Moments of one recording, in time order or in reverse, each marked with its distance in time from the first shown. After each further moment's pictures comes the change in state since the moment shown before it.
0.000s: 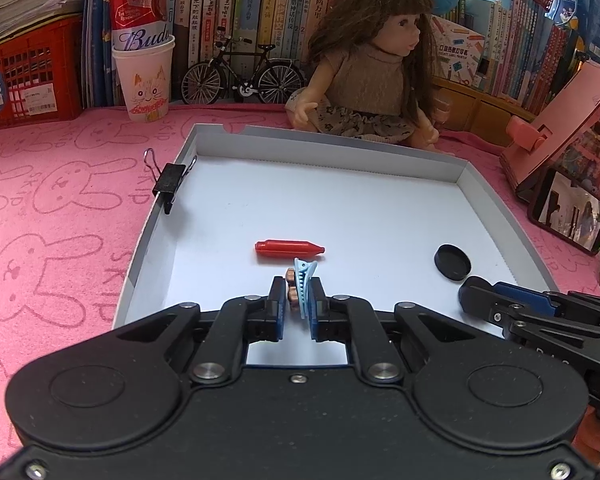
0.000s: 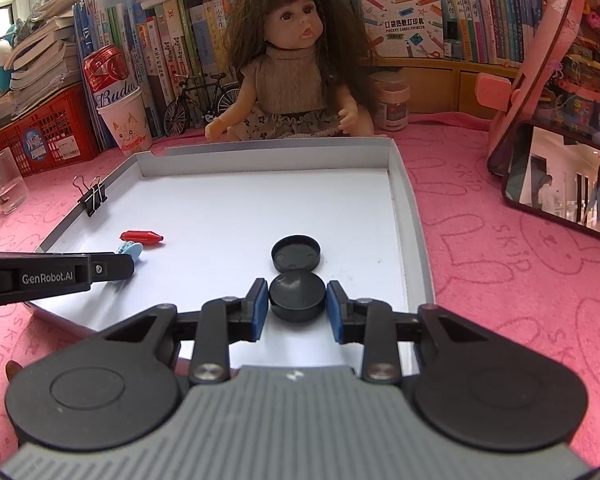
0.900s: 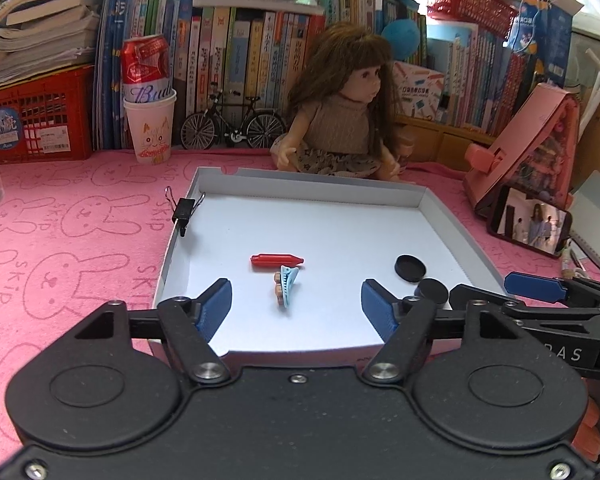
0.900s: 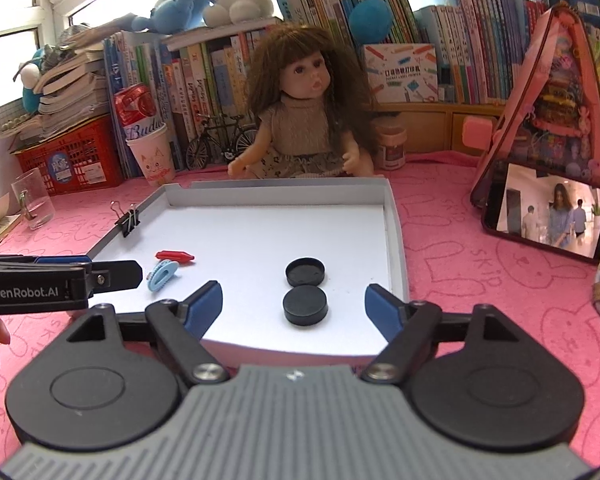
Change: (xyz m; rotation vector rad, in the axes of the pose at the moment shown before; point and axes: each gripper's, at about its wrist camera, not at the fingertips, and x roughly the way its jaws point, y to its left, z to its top) left arm -0.073 -0.004 -0.020 0.036 -0.135 -0.040; right arm -0.057 0.000 -0.008 -0.027 -0.121 0.026
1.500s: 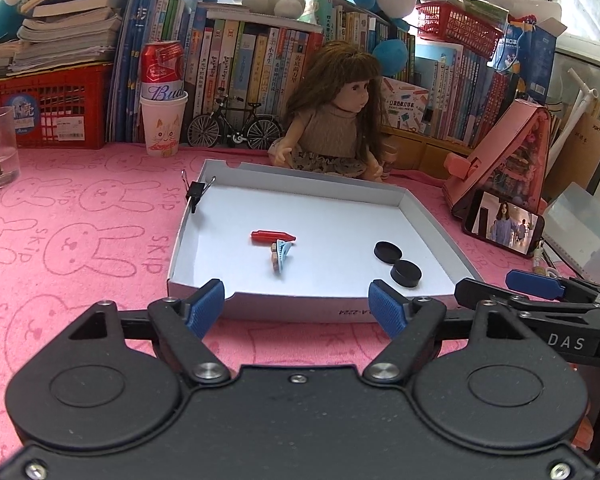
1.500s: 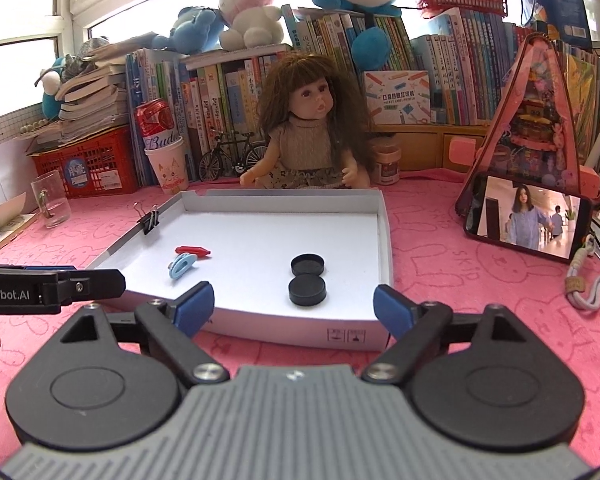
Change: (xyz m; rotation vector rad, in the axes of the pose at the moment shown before) left arm -0.052 0.006 -0.033 -0.039 -0.044 -0.036; right arm -0.045 0.003 -0.022 -0.025 -0.067 0.012
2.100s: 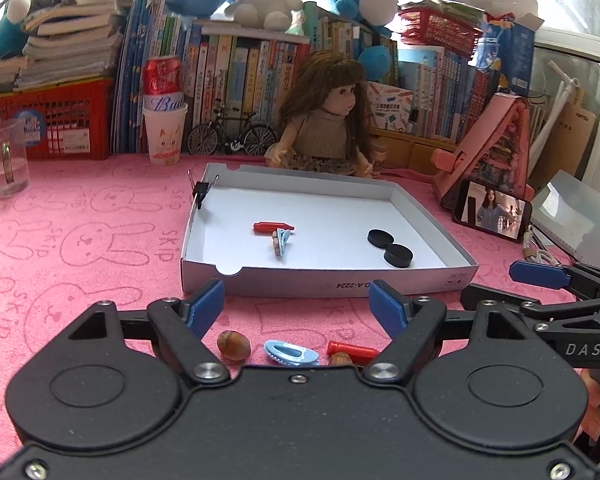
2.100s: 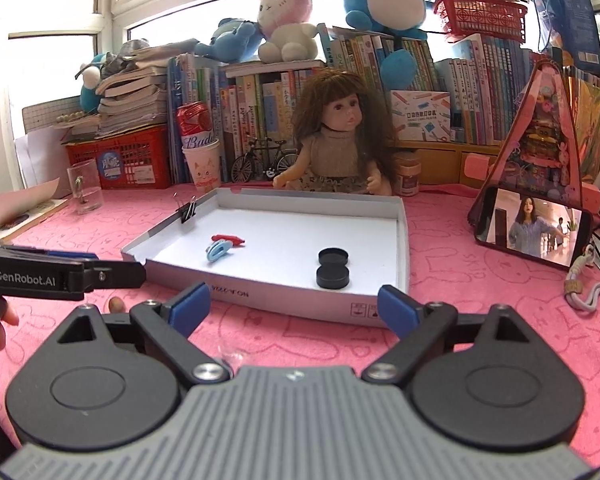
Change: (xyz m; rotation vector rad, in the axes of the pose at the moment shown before) left arm -0.032 -0.002 -0.027 0.060 -0.050 -0.006; right arm -0.034 0.013 -0.023 -0.076 -0.037 0.054
